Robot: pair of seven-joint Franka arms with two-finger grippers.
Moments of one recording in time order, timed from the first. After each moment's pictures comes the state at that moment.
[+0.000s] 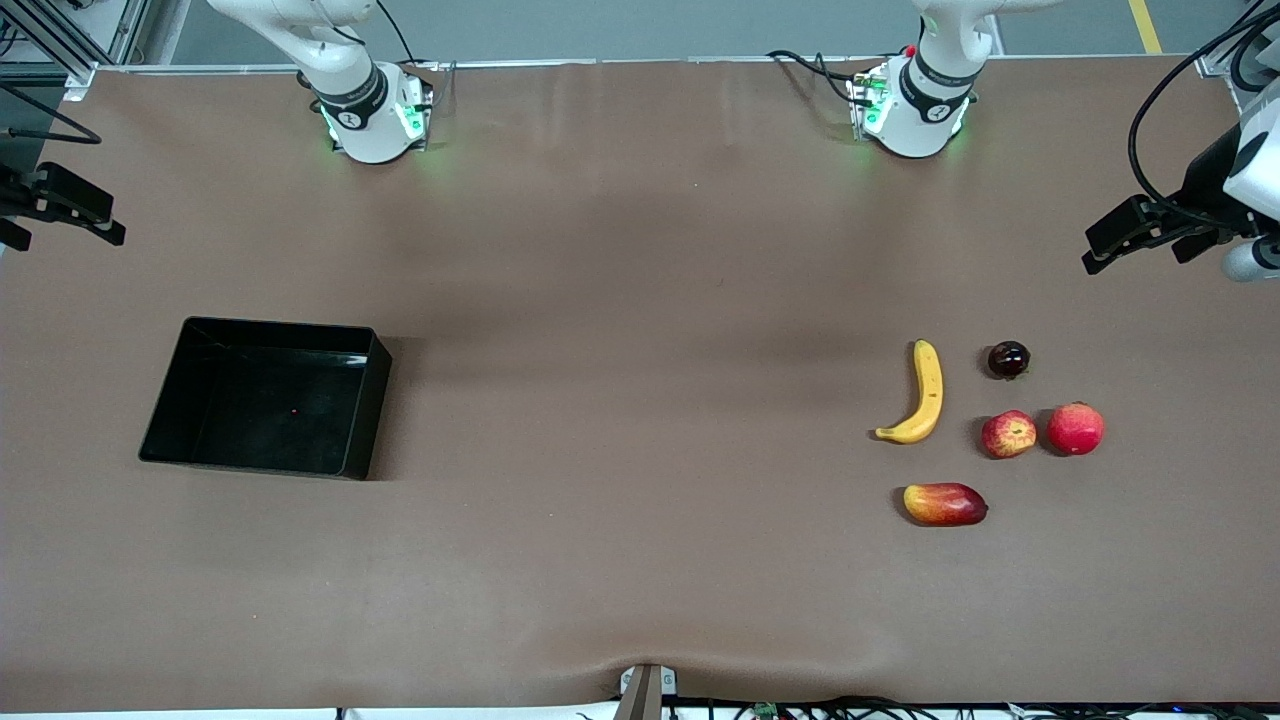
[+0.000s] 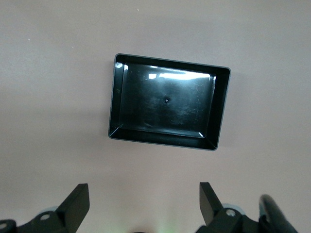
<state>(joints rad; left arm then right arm) 0.07 -0.02 -0.14 -1.57 0.00 1.57 -0.20 -0.09 -0.02 0.03 -1.50 0.00 1.45 -0.12</state>
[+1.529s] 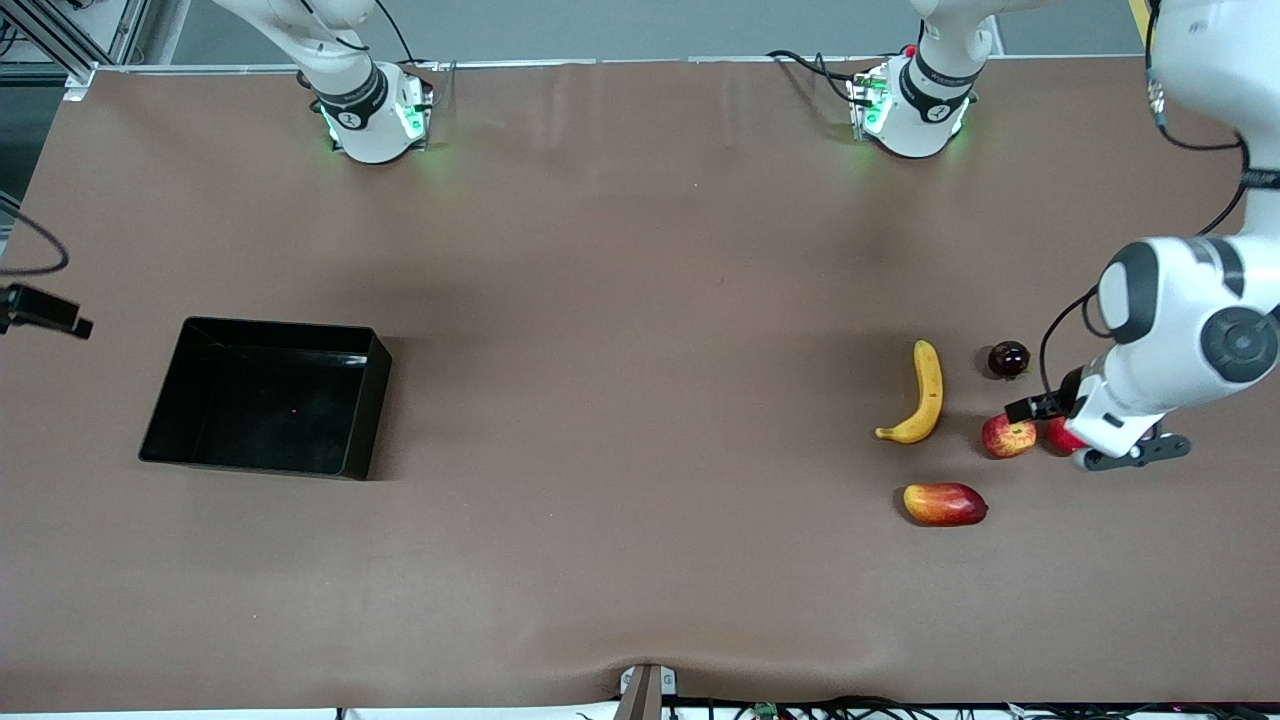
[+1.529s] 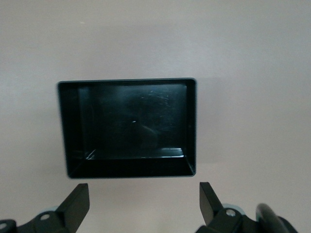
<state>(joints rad) 0.17 0.44 -0.13 -1.83 0.14 2.20 -0.20 -0.25 0.21 0.01 -1.49 -0.01 1.62 -0.13</state>
